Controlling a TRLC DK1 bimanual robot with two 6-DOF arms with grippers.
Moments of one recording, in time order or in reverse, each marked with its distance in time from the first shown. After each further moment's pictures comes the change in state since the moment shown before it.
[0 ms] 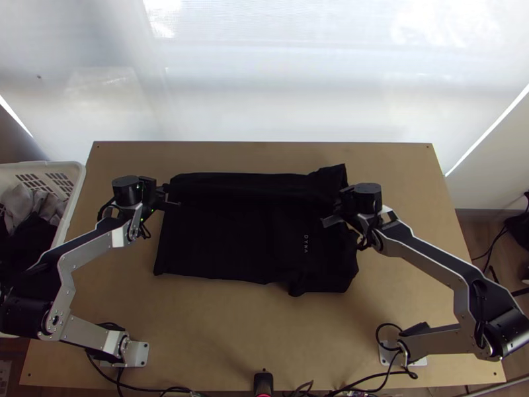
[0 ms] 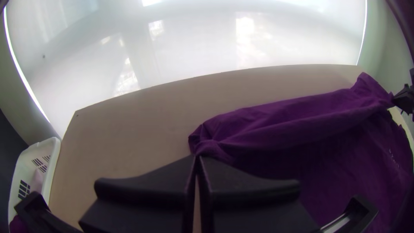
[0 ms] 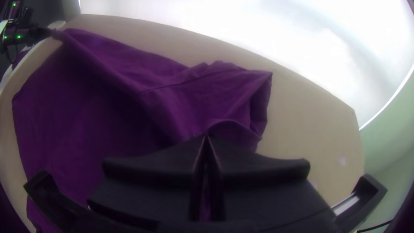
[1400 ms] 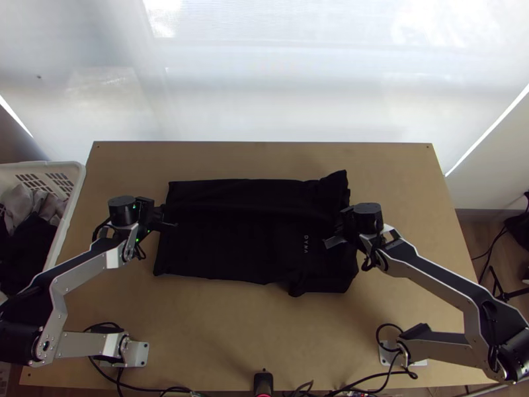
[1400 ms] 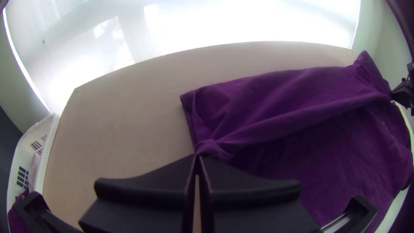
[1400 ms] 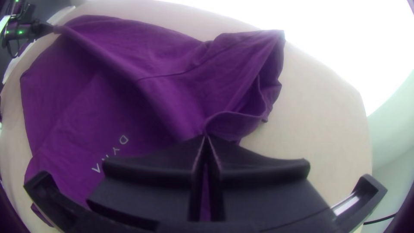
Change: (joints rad) left arm 0.009 -0.133 -0.192 -0.019 0.024 0.021; right arm 0.049 -0.121 -0.163 -0.039 0.000 0.031
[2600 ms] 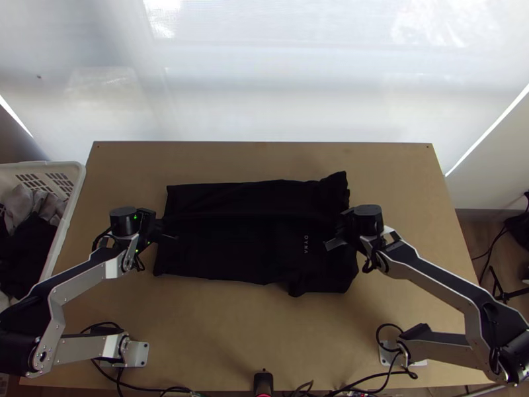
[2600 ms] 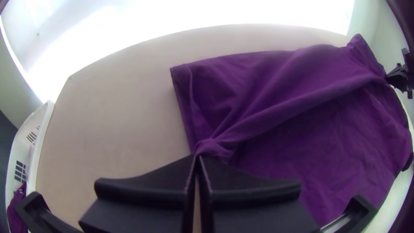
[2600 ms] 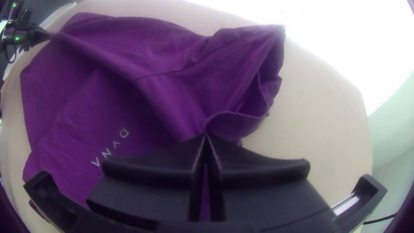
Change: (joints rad) left arm -0.005 -0.049 -0.089 -0.032 0.014 0.023; right arm 0.002 -0.012 -0.016 -0.007 0.001 -0.005
